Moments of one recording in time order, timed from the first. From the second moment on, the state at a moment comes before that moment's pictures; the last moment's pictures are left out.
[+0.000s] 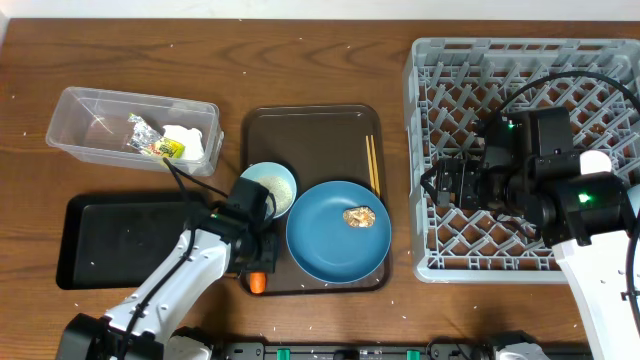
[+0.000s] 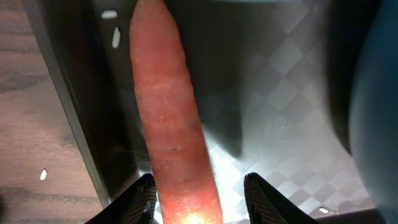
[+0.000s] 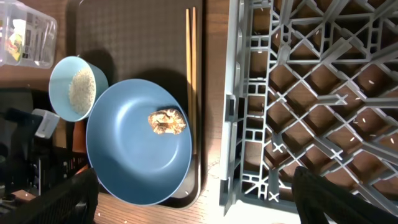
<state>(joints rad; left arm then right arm) -0.35 1.35 0.62 -0.75 0.13 -0.32 0.19 1.21 1.27 -1.13 -0.25 0.29</state>
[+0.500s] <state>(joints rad) -0.35 1.35 0.58 -0.65 0.12 -0.33 0.19 1.21 1.27 -1.14 -0.25 0.29</state>
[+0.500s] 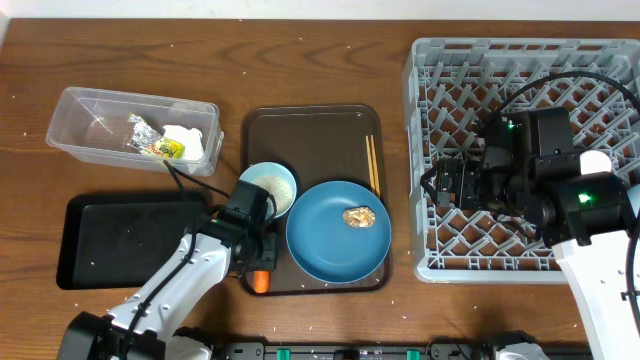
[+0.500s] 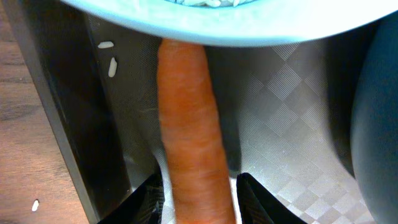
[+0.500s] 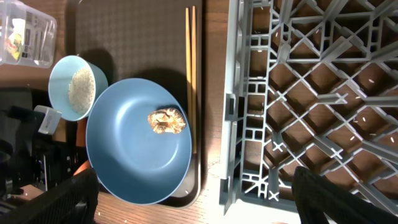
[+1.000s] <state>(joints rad) -0.35 1.35 0.58 -0.67 0.12 -0.33 0.19 1.21 1.27 -1.14 -0.25 0.29</state>
